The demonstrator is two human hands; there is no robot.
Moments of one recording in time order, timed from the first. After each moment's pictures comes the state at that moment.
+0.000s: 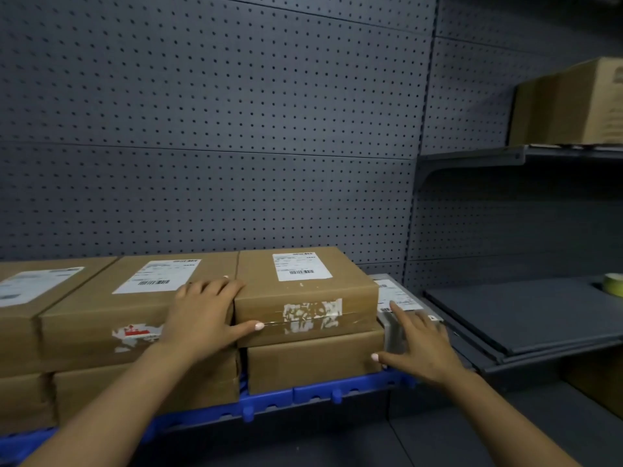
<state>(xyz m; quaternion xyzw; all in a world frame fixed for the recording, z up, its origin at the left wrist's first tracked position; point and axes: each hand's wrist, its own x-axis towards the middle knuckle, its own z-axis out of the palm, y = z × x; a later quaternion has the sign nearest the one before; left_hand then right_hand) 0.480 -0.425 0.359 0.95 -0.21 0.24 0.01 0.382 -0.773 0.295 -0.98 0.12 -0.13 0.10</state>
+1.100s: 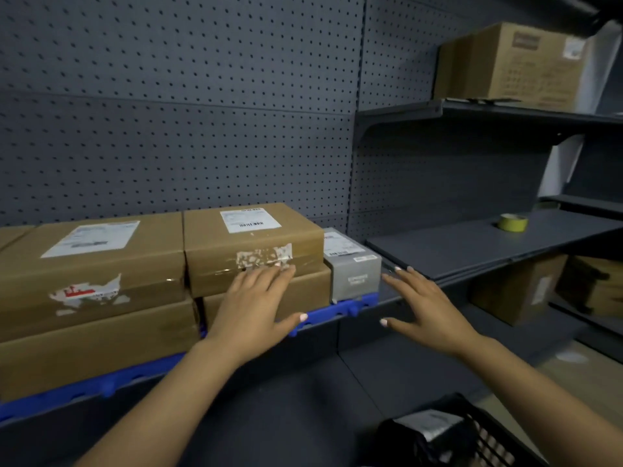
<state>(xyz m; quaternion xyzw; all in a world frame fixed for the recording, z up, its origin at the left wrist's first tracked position) 0.395 -0.505 0.315 0.86 -0.44 0.23 0.11 0.255 -0.790 0.285 -0.97 0.09 -0.21 0.03</state>
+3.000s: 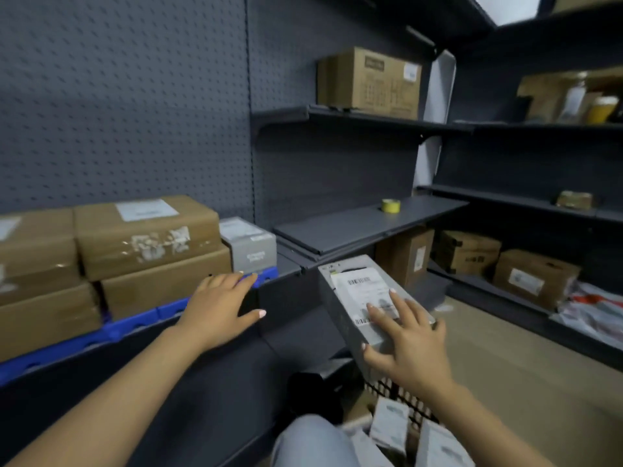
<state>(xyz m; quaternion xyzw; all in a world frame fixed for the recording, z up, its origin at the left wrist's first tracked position) 0.281 -0.550 0.303 0.84 -0.50 0.16 0.07 0.024 -0.741 0.247 -0.91 0.34 -0.23 -0.06</state>
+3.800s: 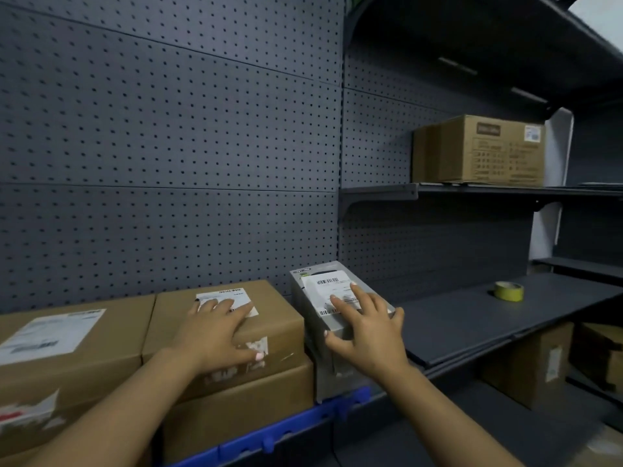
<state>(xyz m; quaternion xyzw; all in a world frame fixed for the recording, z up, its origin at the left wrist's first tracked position) 0.484 -0.538 0.396 0.93 -0.35 0.14 -0.04 0.349 -0.773 0.363 -0.93 0.16 -0.33 -0.01</state>
